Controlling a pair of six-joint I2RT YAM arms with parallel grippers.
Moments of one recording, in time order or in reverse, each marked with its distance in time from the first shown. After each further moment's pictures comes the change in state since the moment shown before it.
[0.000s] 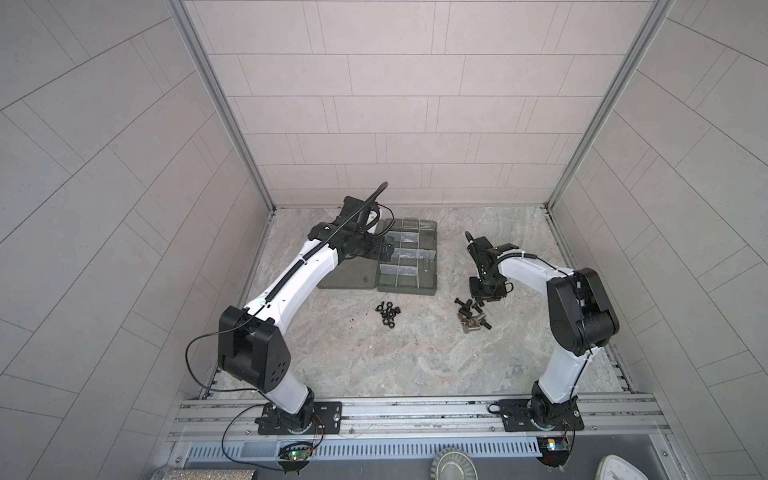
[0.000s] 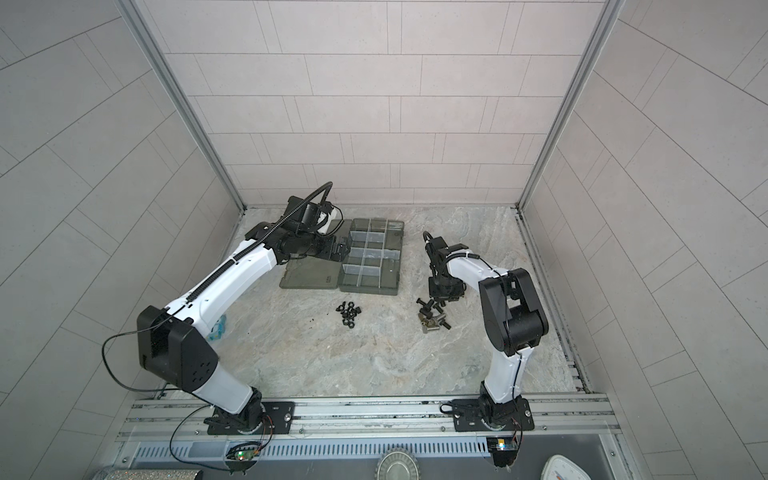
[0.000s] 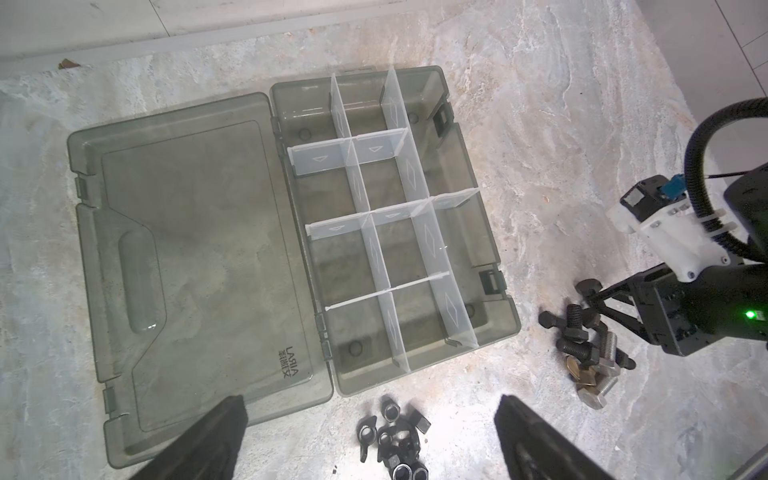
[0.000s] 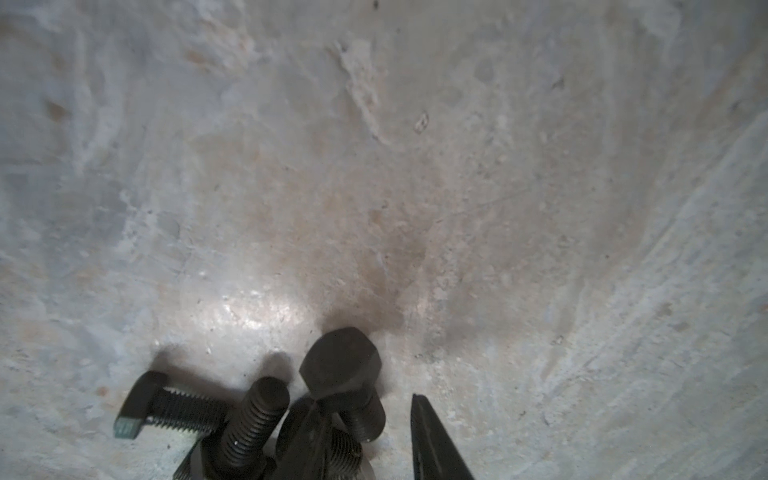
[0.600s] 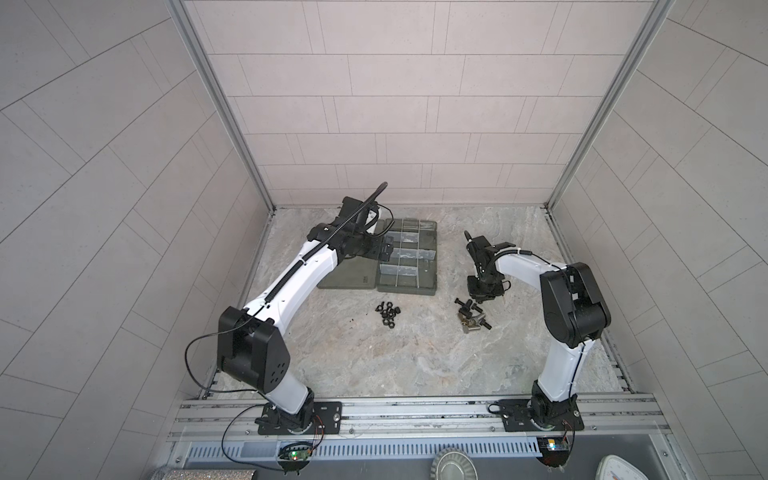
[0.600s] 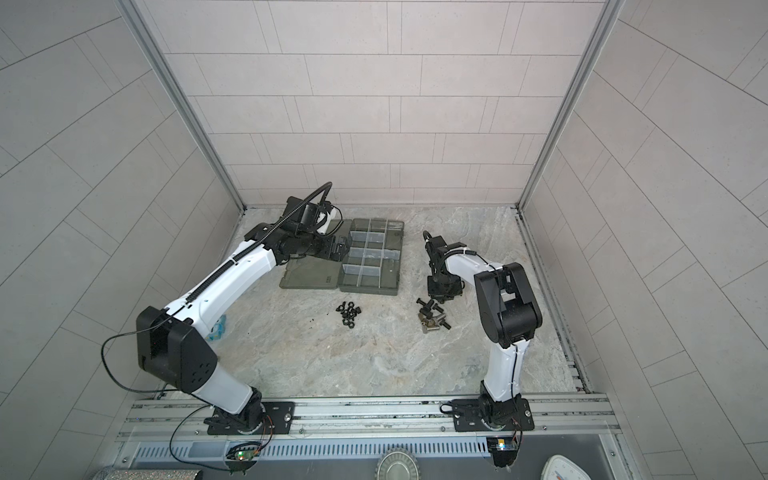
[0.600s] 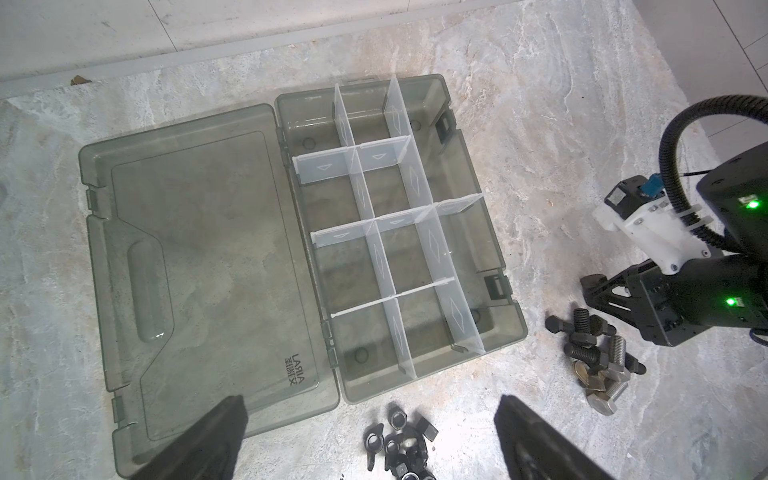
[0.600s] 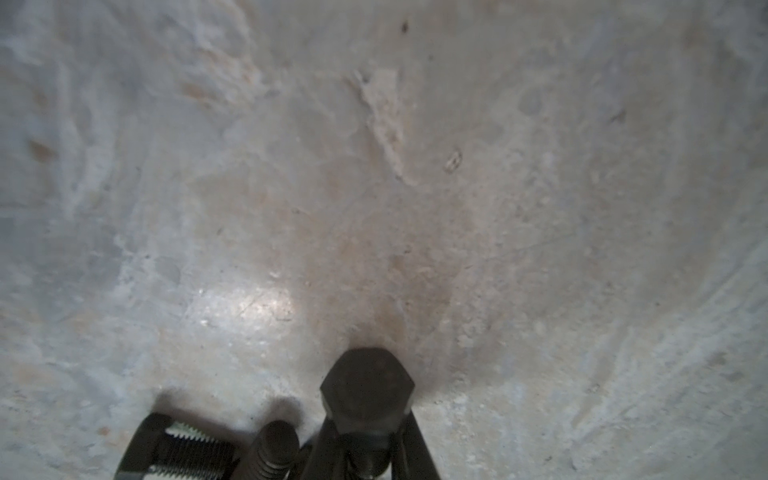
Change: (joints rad) left arm 0.000 0.002 -0.002 0.010 0.004 0.010; right arm -0.014 0.050 0.034 0.011 -0.049 -0.001
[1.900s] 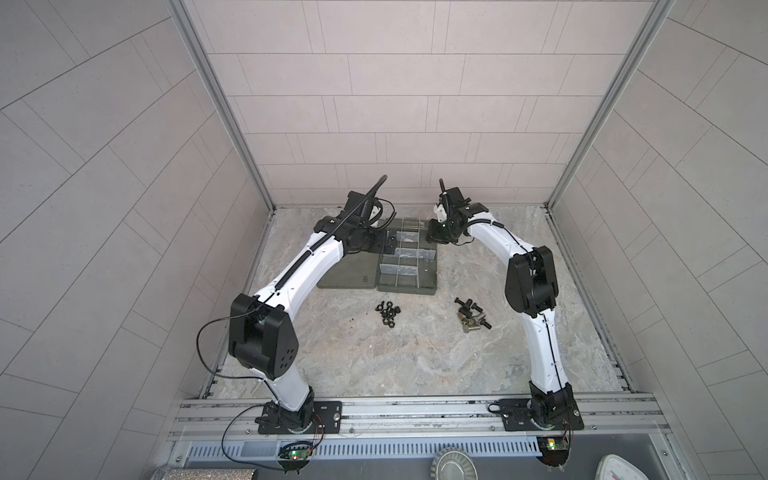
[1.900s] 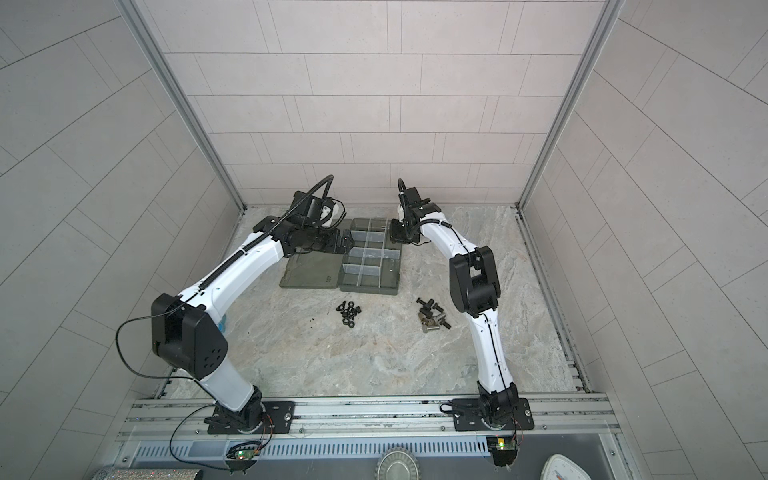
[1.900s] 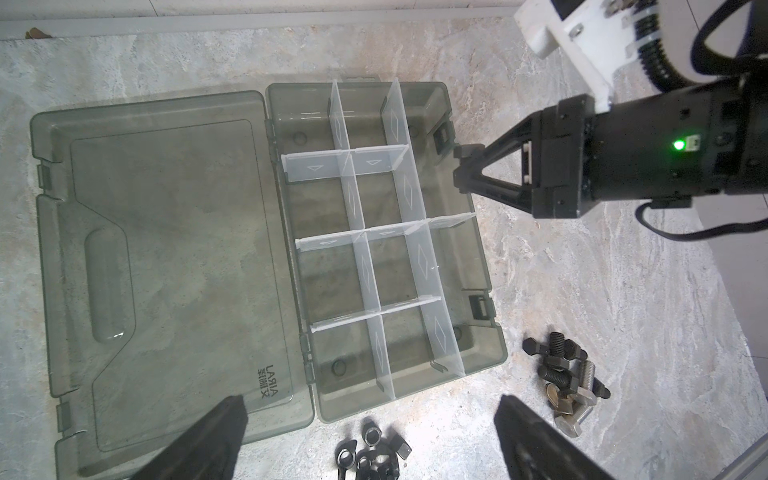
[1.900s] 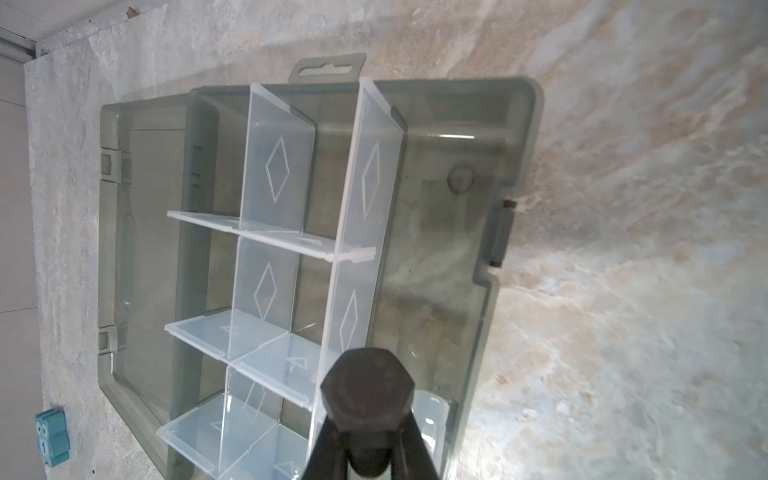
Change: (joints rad) left arm 0.000 0.086 0.079 -0.014 0.029 -0.098; right arm 0.065 0.442 0.842 0.098 -0.296 0.102
